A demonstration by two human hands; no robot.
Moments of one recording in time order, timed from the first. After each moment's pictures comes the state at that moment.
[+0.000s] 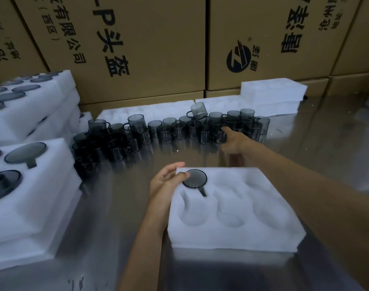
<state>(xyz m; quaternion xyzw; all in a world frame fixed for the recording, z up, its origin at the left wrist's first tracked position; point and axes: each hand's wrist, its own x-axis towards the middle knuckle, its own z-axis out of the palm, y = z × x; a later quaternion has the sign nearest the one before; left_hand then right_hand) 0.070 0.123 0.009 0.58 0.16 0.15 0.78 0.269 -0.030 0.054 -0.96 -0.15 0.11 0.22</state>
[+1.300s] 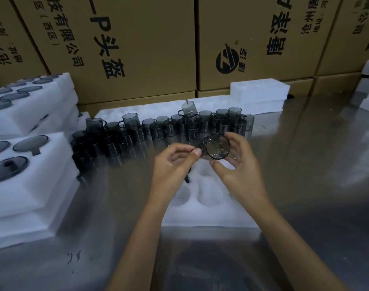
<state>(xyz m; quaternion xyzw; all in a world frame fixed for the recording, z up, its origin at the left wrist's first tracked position) 0.044 0.068 0.062 0.71 0.05 0.24 0.66 0.084 -0.083 0.045 -0.71 -0.21 -0.13 0.66</state>
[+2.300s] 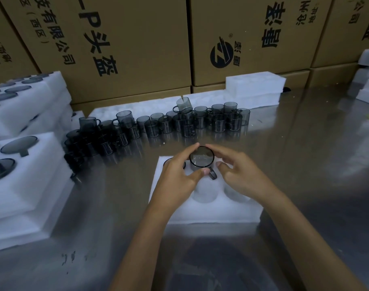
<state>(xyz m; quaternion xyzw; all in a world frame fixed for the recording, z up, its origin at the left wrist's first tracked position) 0.049 0.061 0.035 0.87 0.00 0.19 0.46 0.102 -0.108 0.045 -0.80 -0.30 0.01 0.51</state>
